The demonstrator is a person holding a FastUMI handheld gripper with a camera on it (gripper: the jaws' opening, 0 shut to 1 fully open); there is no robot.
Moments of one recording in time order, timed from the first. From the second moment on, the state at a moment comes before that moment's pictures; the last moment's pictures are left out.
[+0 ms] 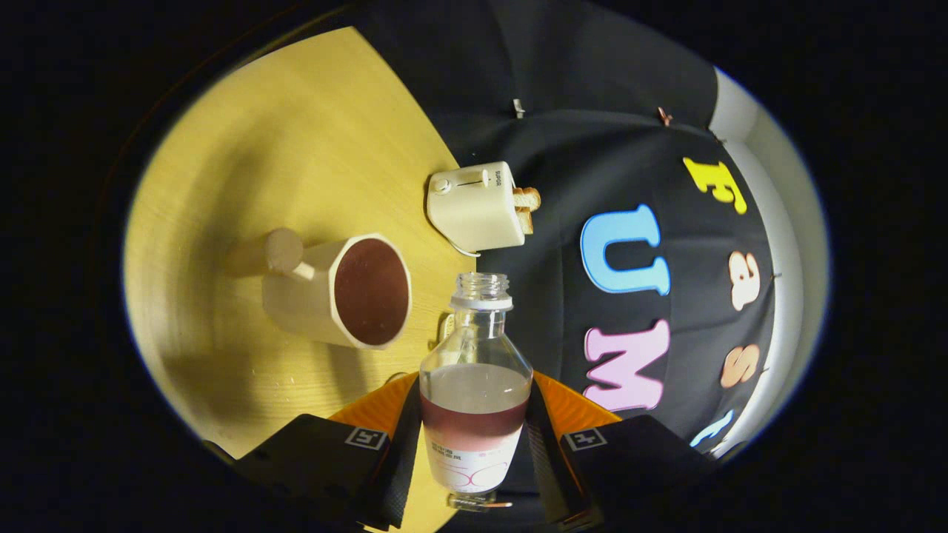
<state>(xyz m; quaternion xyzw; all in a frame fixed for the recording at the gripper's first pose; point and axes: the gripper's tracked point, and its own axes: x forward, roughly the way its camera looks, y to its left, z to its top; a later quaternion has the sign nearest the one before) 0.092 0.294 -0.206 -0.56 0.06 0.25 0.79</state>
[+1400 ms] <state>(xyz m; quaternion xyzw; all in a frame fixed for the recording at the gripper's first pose) 0.212 0.211 -0.202 0.08 0.10 0.08 0.99</state>
